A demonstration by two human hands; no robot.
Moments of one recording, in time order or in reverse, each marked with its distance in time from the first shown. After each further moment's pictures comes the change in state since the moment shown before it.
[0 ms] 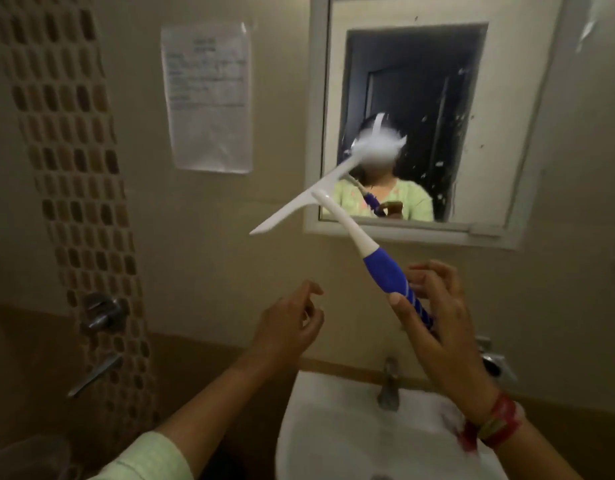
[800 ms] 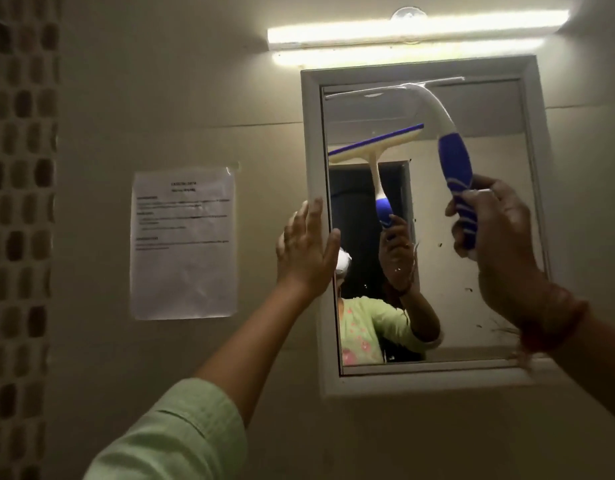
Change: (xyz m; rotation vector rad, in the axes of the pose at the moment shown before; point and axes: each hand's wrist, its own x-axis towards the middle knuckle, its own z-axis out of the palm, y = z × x) left_hand 0.308 0.016 -0.089 0.074 0.430 0.336; right_hand 0.248 -0.036 -0.002 0.436 0.478 0.007
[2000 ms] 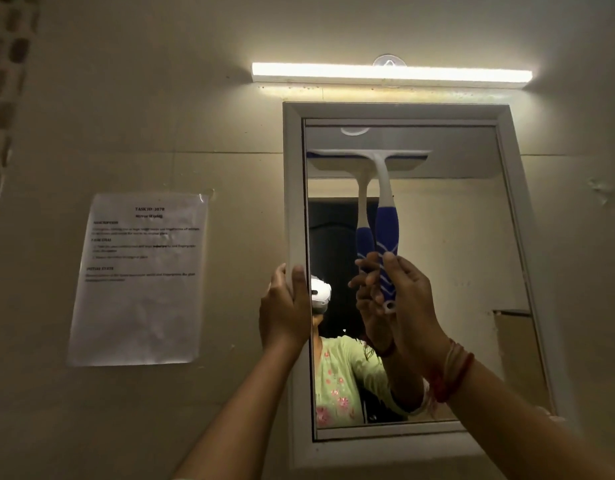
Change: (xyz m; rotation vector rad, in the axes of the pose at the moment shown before) left_hand -0.002 -0.006 0.043 -0.360 0.169 -0.312; right_hand 0.017 0.083 0.045 0.170 -0.122 0.156
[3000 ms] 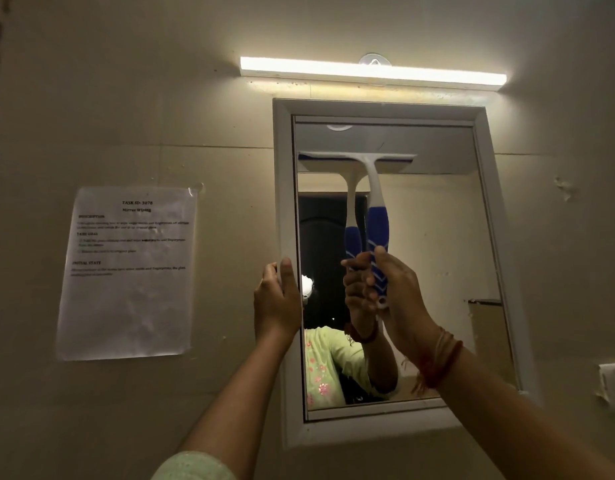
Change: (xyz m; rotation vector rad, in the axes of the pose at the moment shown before) left_hand -0.004 0.005 -0.005 -0.106 -0.018 -0.005; right_hand -0.012 -0.014 -0.003 0.016 -0.047 0.138
